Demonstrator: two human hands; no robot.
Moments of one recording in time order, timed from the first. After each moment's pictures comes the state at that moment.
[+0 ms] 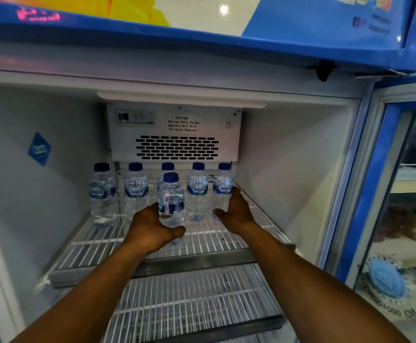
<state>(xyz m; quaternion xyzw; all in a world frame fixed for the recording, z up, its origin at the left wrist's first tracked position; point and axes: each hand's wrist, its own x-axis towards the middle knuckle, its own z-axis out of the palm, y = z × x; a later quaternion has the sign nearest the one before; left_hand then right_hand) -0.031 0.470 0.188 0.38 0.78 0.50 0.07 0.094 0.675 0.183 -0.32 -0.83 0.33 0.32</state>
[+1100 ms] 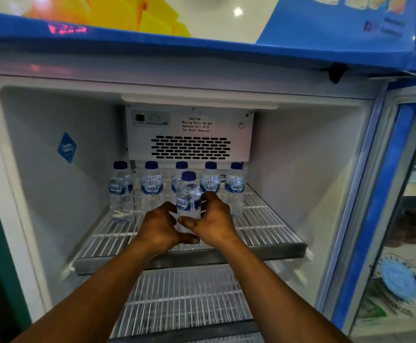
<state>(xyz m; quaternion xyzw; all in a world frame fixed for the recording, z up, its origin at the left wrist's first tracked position) -0.023 0.454 0.195 0.39 0.83 0.40 0.05 0.083 0.562 0.201 -0.23 -0.83 0.38 0.34</state>
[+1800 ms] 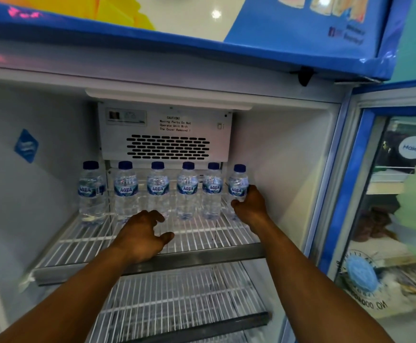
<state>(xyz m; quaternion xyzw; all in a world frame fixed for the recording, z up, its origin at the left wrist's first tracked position) -0.026 0.465 0.181 0.46 0.84 0.29 0.00 0.143 0.692 0.211 -0.41 -0.74 0.37 0.38</state>
